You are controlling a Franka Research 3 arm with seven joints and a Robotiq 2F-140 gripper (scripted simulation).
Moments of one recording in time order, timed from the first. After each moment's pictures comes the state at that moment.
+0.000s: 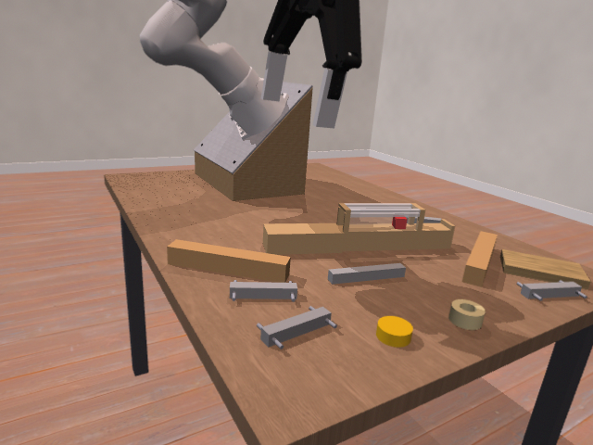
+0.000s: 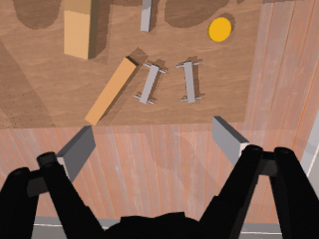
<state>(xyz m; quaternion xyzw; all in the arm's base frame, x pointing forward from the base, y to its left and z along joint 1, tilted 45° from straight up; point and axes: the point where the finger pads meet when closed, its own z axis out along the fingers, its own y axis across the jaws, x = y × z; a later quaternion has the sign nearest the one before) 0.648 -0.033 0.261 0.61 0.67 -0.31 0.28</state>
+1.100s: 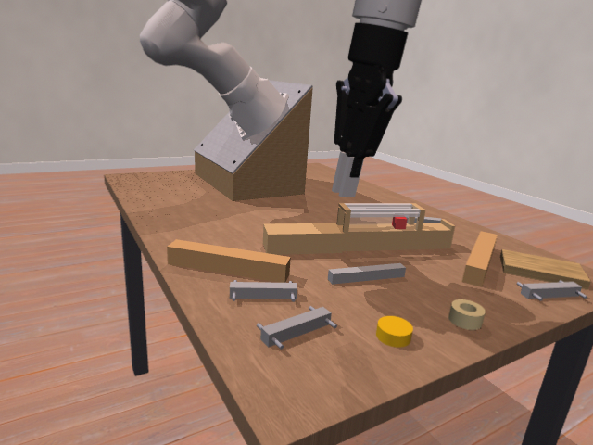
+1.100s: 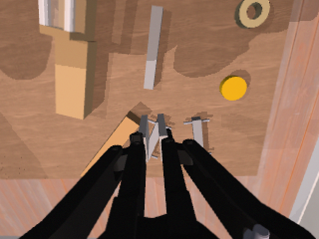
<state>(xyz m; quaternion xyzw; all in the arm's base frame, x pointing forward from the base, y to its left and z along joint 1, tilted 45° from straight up) 0.630 -0.030 0.105 0.61 0.67 -0.30 0.29</state>
